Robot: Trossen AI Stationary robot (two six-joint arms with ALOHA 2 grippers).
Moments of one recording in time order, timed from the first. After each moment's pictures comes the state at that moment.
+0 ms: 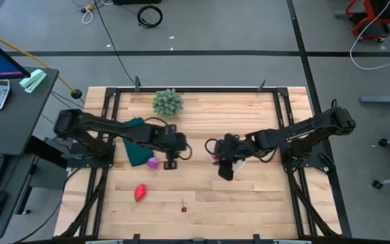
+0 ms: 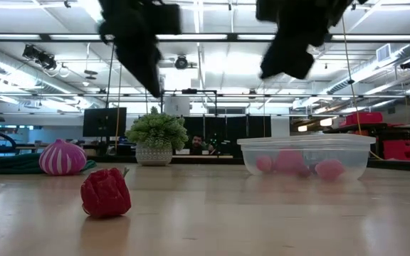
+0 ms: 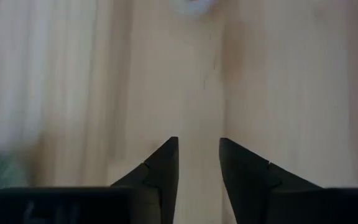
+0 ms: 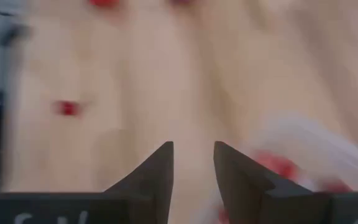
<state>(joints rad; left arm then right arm) -0.09 1.57 1.18 -0.69 -0.20 -0.05 0.19 1.46 0.99 -0.35 0.06 0.48</state>
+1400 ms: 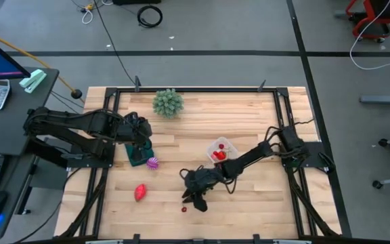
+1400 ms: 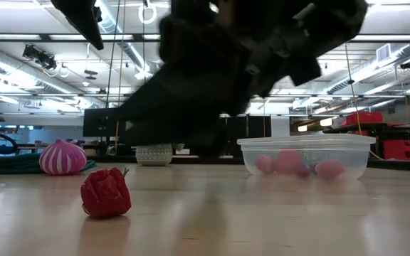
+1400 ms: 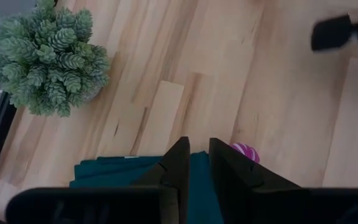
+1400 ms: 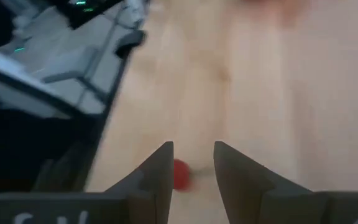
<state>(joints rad) -0.16 1.14 1.18 -1.12 -0.33 -0.34 0.31 2.14 1.19 0.45 -0.24 0.55</state>
